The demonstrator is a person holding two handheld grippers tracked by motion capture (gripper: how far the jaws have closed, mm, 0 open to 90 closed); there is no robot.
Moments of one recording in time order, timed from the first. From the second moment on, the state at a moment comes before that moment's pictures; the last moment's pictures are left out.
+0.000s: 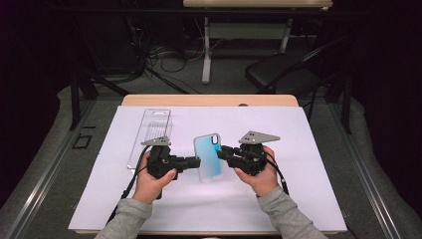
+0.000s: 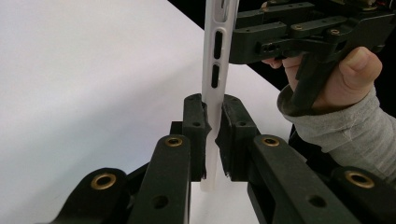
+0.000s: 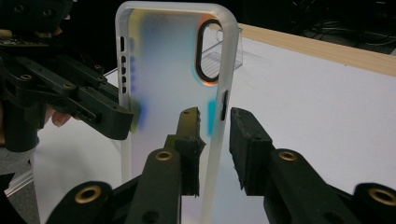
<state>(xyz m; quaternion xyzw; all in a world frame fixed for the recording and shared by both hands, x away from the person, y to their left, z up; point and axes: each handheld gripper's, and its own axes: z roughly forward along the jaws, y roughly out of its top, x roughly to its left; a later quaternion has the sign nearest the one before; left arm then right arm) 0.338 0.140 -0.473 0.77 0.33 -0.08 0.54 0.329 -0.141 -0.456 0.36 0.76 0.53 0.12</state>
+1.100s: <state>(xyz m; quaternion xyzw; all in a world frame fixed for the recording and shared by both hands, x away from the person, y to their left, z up) 0.337 0.137 -0.474 0.78 0.32 -0.08 0.54 0.331 -0.145 -0.455 0.35 0.76 0.53 0.11</state>
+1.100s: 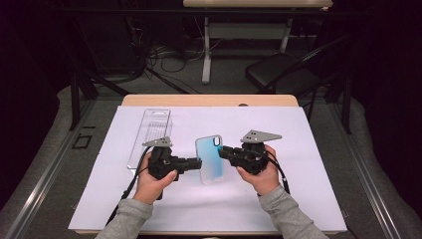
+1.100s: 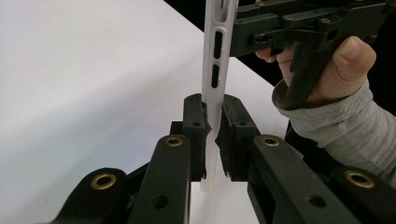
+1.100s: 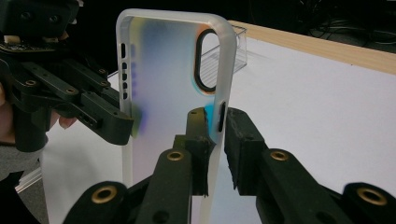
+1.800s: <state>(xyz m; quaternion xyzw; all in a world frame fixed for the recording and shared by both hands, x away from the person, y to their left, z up) 0.337 0.138 -0.475 0.77 0.32 -0.08 0.54 0.333 -0.148 -0.454 0.35 0.76 0.54 0.10</state>
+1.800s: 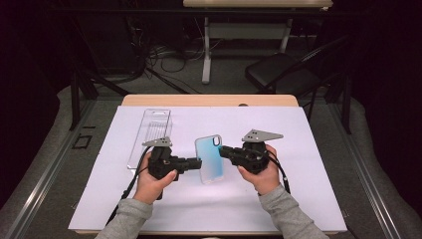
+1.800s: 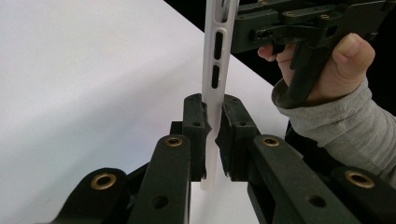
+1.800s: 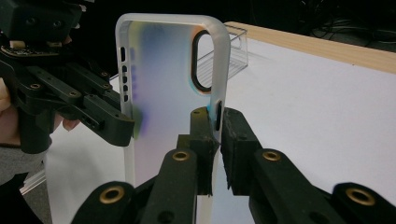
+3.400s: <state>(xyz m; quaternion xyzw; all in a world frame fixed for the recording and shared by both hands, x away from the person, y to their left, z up) 0.338 0.138 -0.475 0.77 0.33 -0.08 0.54 0.325 -0.141 -0.455 0.39 0.74 0.54 0.13</state>
